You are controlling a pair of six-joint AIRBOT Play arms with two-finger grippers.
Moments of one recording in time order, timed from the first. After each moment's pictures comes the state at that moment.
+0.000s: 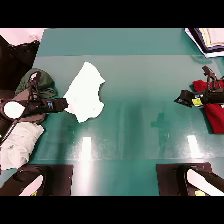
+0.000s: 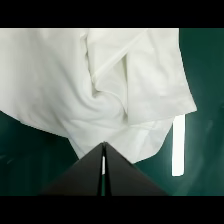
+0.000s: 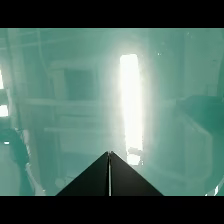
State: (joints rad) left arm -0.13 -0.86 0.70 1.14 -0.77 -1.62; right arm -0.26 -1.09 0.91 -1.02 1.14 1.38
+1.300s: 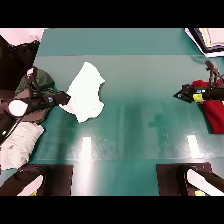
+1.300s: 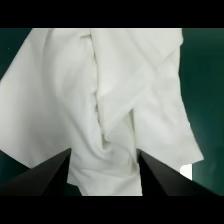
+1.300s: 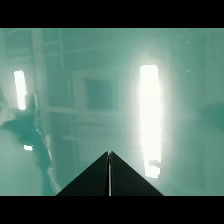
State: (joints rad) left arm -0.13 -0.93 0.71 1.16 -0.60 -1.62; right arm -0.25 -1.09 0.97 -0.93 1.16 1.38
